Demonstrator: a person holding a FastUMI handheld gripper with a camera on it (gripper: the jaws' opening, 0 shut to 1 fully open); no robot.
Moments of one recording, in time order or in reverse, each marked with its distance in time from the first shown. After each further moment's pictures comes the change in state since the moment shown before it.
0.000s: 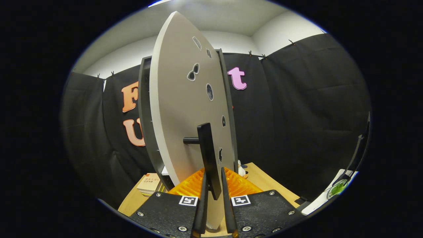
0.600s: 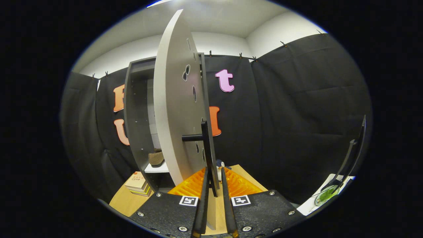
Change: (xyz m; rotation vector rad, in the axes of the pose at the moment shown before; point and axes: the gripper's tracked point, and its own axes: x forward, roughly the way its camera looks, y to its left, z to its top) arm -0.009 -0.077 0.004 -0.029 -0.001 -0.071
